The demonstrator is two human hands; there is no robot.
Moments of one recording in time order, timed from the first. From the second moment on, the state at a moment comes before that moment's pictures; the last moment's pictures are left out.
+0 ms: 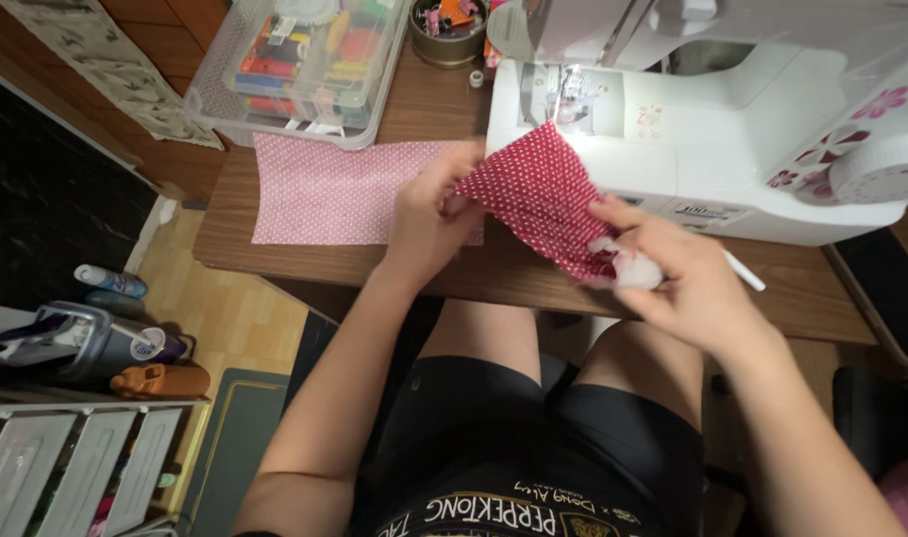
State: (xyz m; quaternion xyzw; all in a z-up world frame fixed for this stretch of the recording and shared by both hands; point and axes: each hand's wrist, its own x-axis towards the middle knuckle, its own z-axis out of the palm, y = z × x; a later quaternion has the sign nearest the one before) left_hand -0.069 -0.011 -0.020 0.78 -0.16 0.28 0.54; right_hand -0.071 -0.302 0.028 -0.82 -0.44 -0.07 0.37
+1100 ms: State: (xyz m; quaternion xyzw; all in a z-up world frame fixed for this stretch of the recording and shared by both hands) left_hand 0.080 -0.030 0.052 0.94 -0.12 0.03 0.31; right_hand -0.073 -0.258 0.062 -0.84 -0.51 -0.07 0.16
